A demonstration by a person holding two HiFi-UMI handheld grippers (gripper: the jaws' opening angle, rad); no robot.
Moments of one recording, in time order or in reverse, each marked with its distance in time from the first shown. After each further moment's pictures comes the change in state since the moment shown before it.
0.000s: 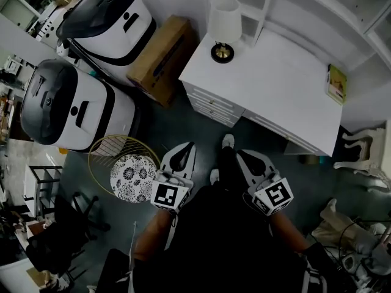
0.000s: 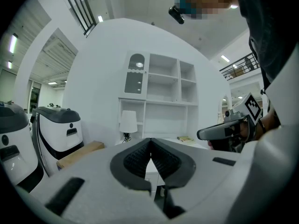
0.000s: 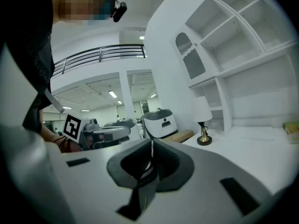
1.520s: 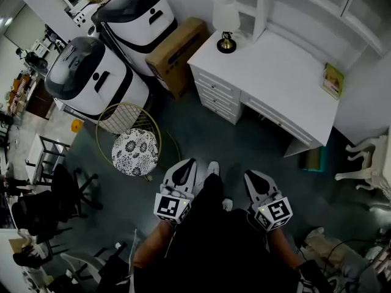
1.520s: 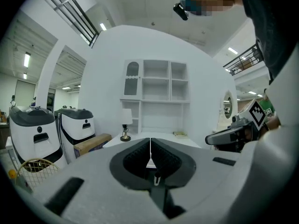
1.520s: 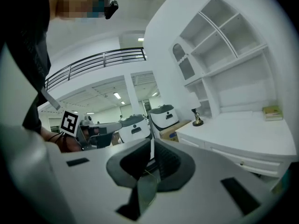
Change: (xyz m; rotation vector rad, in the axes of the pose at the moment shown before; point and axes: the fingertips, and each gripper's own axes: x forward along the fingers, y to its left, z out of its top) left arm -0.155 -0.198 -0.038 -0.014 0.018 0.161; right arm -0.237 0.060 -0.098 0.082 0.020 0.032
